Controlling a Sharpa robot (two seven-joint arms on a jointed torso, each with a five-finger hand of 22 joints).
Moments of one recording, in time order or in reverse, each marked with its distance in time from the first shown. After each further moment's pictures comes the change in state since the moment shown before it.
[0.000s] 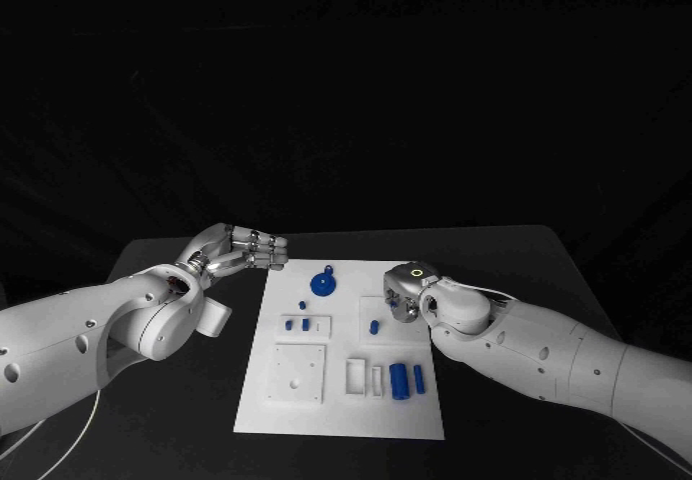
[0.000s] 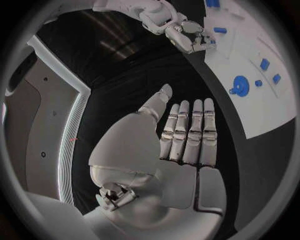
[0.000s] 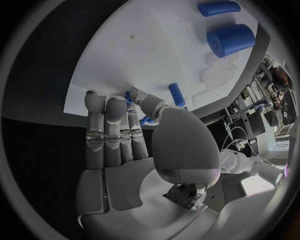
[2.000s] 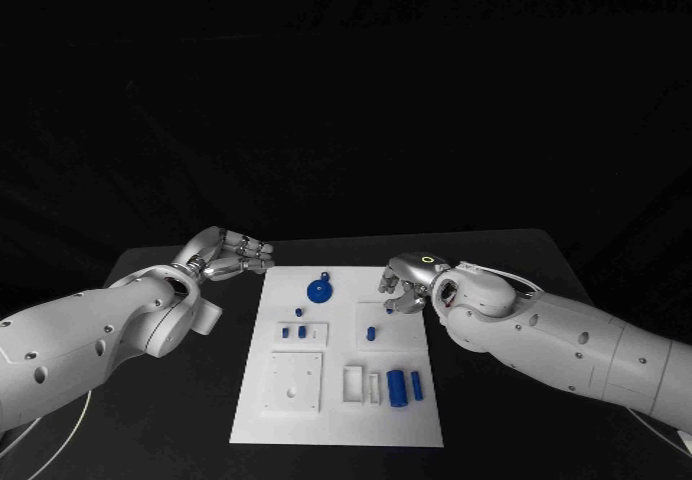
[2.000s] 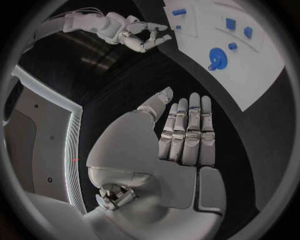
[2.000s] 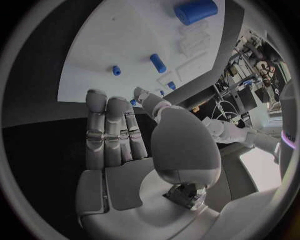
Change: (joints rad) left arm -0.002 0.067 -0.002 -0.146 -0.178 -0.075 -0.041; left_hand -0.007 -0.033 0.131 0.081 0.101 0.015 0.000 0.000 0.000 0.059 -0.023 0.000 0.000 0.167 -0.052 0.003 0.004 -0.016 -0.030 -0.055 -0.008 0.614; right arm 0.027 -0.114 0.064 0.152 0.180 0.017 0.095; right_hand -0.012 -0.051 -0.119 0.091 0.019 -0.155 0.030 -0.003 -0.005 -0.168 0.052 0.008 0.000 0.013 0.034 -0.036 0.060 0.003 0.002 0.024 -0.045 0.000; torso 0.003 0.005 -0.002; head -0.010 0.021
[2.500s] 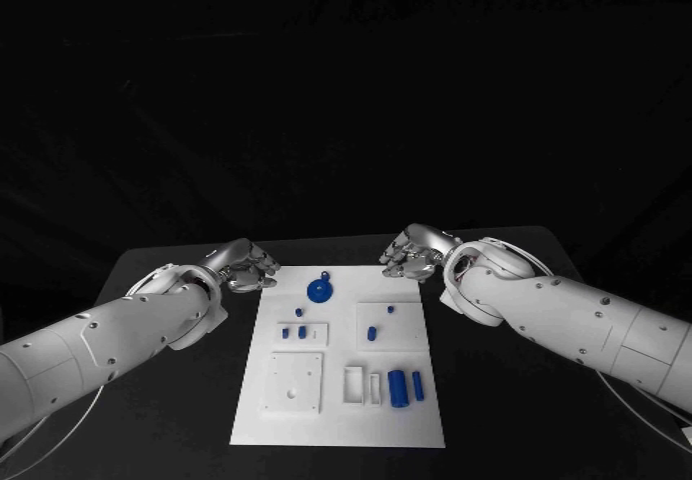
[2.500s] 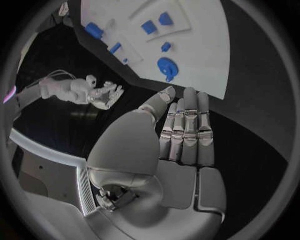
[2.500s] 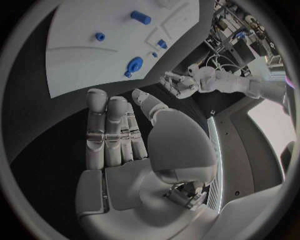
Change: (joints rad) left arm -0.020 0.182 -0.016 -0.288 -0.470 -0.017 -0.054; left_hand 0.020 -0.012 -0.003 -0.020 0.009 -0.002 -0.002 0.000 0.000 -0.005 -0.012 0.000 0.000 -0.054 -0.078 0.600 0.110 0.031 0.075 -0.077 0.153 0.387; right arm 0.037 -0.010 0.066 -0.042 0.347 -0.038 0.093; right_hand 0.009 0.089 -0.138 -0.031 0.139 0.008 0.000 0.000 0.002 0.056 -0.019 0.004 0.001 -0.024 -0.016 -0.005 0.045 0.000 -0.002 -0.013 0.006 0.000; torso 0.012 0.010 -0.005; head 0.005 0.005
